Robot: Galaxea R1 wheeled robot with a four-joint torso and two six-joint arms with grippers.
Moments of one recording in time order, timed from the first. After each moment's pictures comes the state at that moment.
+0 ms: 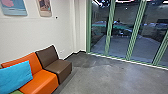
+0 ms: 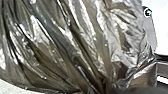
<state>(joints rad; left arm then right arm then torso) 1.43 2.97 -2.75 -0.56 0.18 0.59 -1.54 3.01 -2.58 -0.04 -0.05 0.05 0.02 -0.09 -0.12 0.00</state>
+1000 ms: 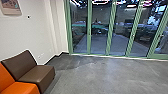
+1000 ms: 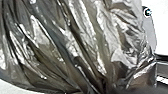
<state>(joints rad) 1.43 2.98 -2.75 -0.56 0.18 0.59 -1.54 3.01 -2.58 -0.04 -0.05 0.05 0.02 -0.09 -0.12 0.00</state>
